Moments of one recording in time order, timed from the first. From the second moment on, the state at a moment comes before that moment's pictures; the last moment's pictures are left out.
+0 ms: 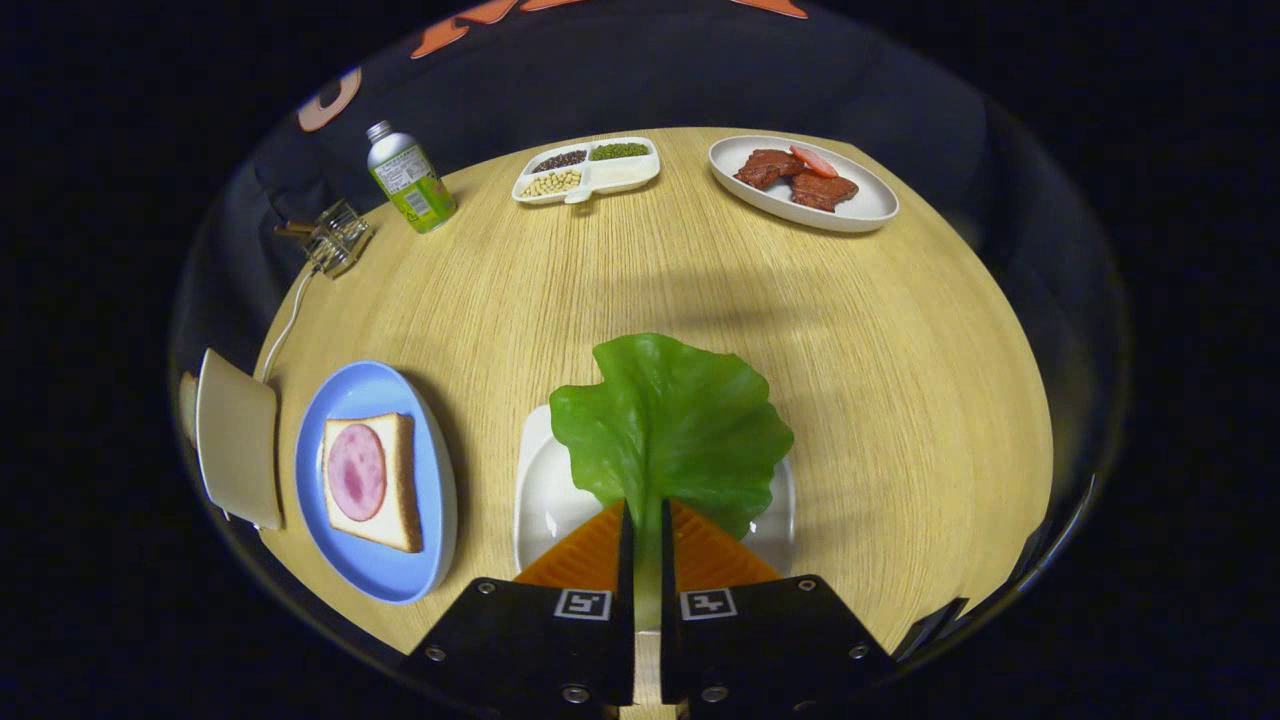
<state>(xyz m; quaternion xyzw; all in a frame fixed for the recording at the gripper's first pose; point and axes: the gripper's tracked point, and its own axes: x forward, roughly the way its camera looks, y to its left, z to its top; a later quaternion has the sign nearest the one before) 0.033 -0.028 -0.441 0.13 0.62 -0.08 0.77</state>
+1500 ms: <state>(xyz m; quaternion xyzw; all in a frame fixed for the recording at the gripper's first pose) 0.081 0.088 -0.371 0.14 0.57 0.05 0.81</state>
